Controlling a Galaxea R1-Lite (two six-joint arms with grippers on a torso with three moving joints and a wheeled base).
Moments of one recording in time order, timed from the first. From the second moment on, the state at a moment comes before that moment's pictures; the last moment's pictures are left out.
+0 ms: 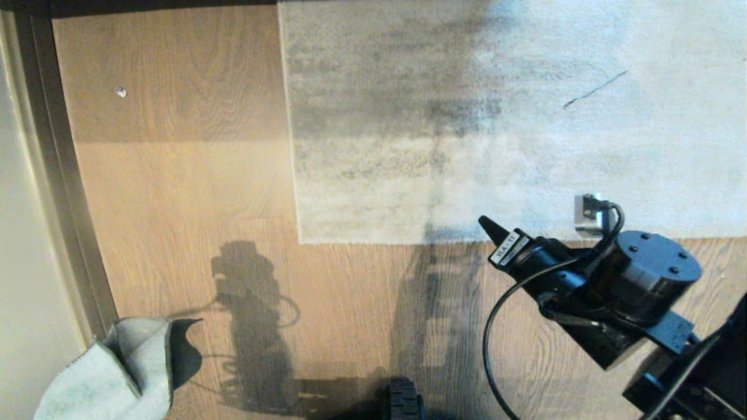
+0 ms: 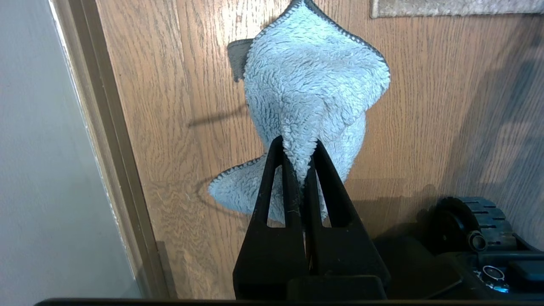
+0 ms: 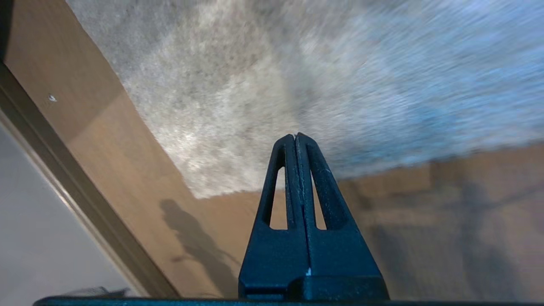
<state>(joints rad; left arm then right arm) 0.00 0.00 0.00 0.00 -0.02 0.00 0.62 1.84 -0.43 -1.52 -0.22 0.60</state>
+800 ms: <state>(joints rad) 0.00 0.00 0.00 0.00 -0.02 0.00 0.58 1.49 -0.01 -1.52 -0.32 0.48</state>
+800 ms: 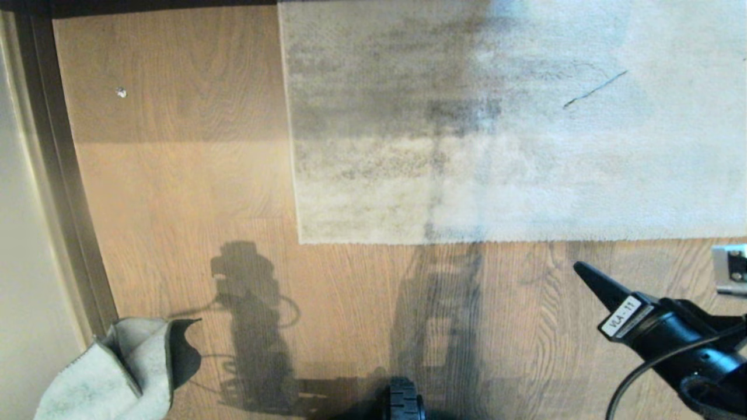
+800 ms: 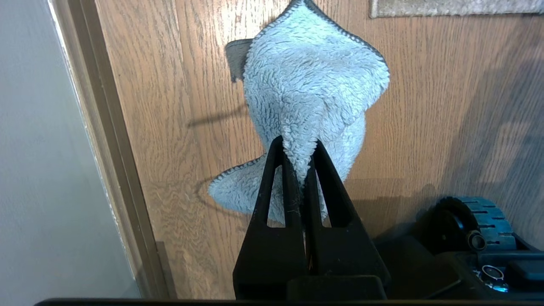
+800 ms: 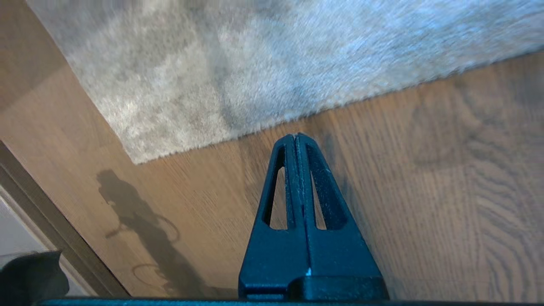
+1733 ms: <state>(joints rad) 0.00 0.00 0.00 0.00 -0.02 0.00 0.44 1.40 0.00 -1.52 -0.32 0.29</state>
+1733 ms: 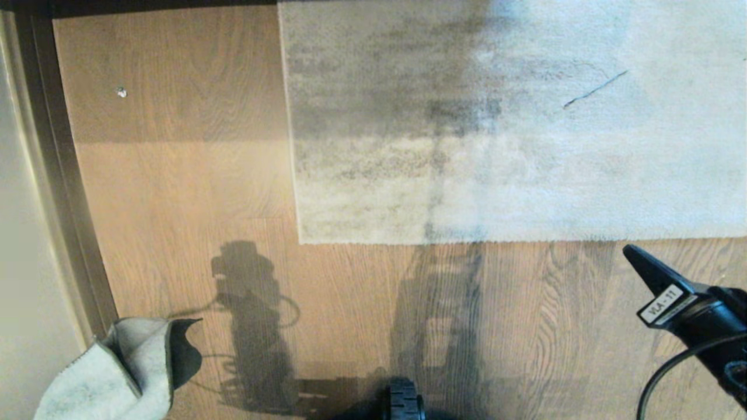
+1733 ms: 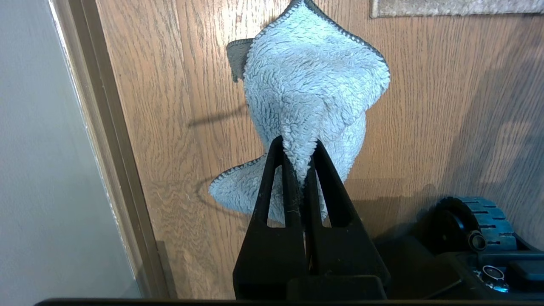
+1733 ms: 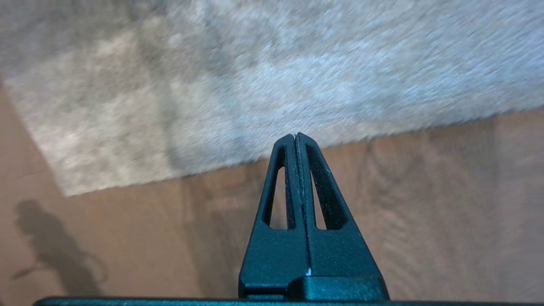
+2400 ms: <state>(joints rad) 0.00 0.00 0.00 0.00 -0.02 0.00 0.30 1.32 0.00 -1.52 -0.32 0.20</state>
